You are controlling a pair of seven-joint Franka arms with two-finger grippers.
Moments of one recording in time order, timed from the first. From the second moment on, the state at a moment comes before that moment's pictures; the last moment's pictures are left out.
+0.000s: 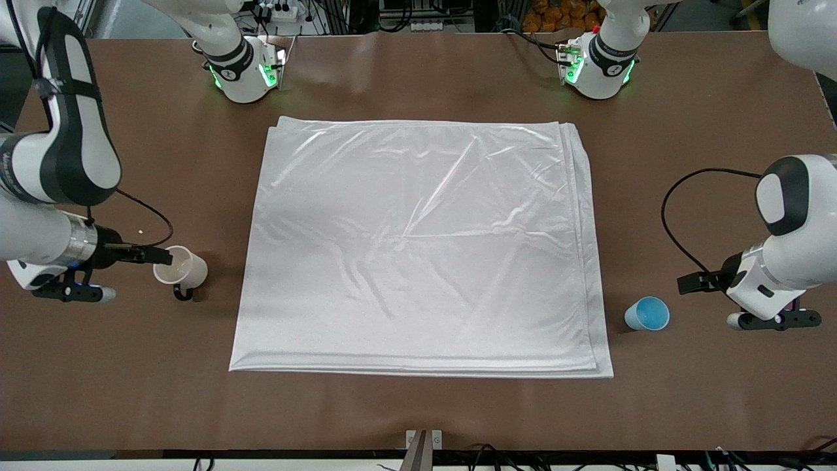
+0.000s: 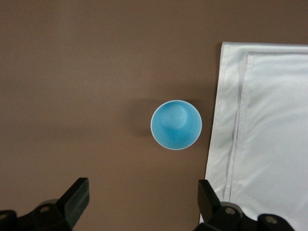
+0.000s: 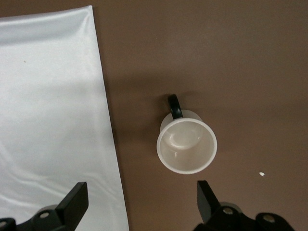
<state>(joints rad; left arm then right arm) 0.13 0.48 -0.13 -1.50 0.10 1.97 -0.07 -0.15 0.37 0.11 -1.64 0.02 1.88 0.05</state>
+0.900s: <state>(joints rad) 0.15 0.67 -0.13 -1.50 0.10 2.17 -0.07 -0.15 0.64 0.11 -1.53 -0.09 2.00 -0.16</state>
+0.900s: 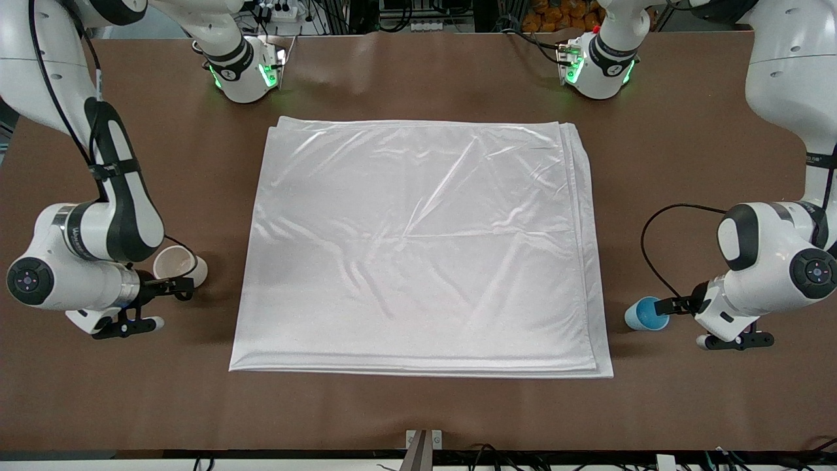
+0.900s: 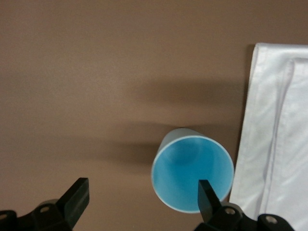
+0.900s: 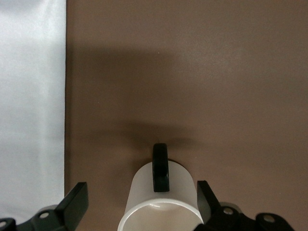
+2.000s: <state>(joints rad) 0.15 0.73 -0.13 -1.50 0.10 2.22 -0.06 -0.20 0.71 0.11 -1.52 -0.09 2.05 -0.26</state>
